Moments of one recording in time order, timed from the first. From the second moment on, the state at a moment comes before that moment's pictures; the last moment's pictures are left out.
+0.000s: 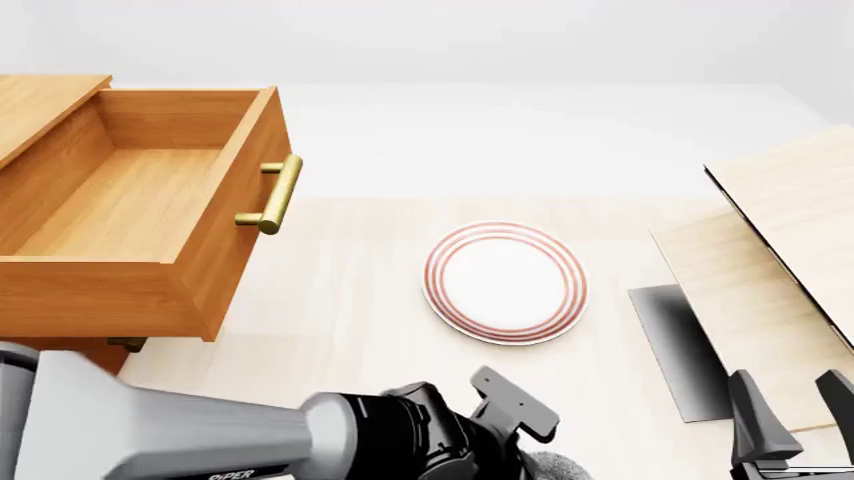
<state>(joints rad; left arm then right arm) -1.14 1.88 -1.07 0.30 -0.38 0.00 0.01 0.00 0.00 0.00</state>
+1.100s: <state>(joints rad) -1.01 1.49 -0.99 0.35 -0.44 0.00 0.01 0.00 0.00 0.00</state>
